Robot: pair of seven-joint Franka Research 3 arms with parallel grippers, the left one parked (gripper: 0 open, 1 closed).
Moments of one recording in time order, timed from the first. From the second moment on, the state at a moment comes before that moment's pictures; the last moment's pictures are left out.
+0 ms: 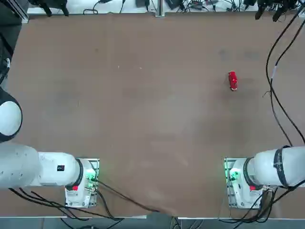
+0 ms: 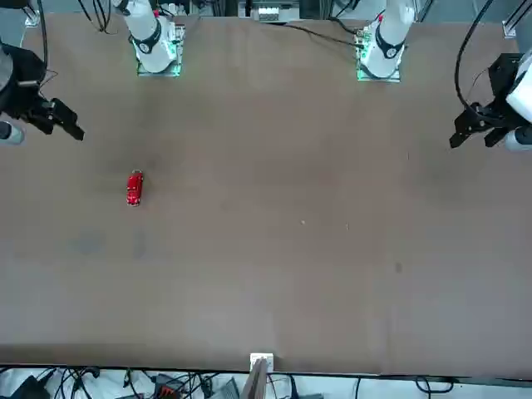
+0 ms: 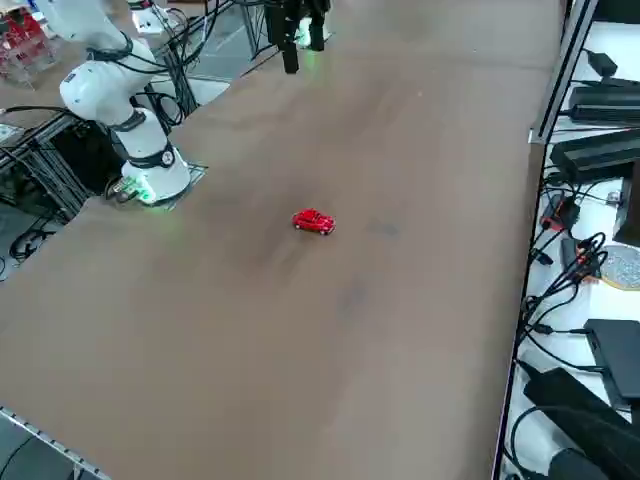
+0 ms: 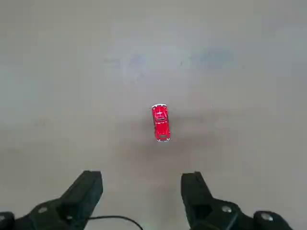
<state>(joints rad) 0.00 -0.06 0.00 -1.70 0.00 1.62 0.14</state>
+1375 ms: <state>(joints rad) 0.00 -0.03 0.00 -1.70 0.00 1.54 0.14</state>
